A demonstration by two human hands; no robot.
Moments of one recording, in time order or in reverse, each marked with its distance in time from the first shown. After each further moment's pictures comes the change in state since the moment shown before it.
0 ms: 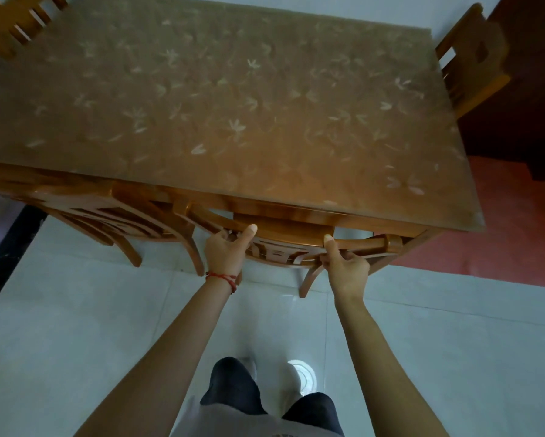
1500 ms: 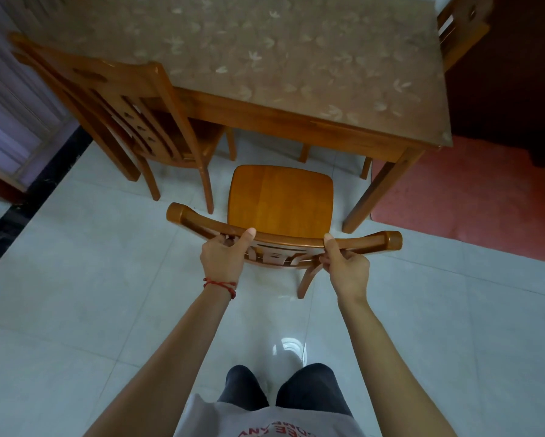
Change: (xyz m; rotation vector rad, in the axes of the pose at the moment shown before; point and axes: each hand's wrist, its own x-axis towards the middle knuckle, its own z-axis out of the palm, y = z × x) left_hand -0.311 -0.122 -0.066 0.084 0.216 -0.003; right_hand -0.208 0.154 -0.174 -0.047 -0.112 -0.011
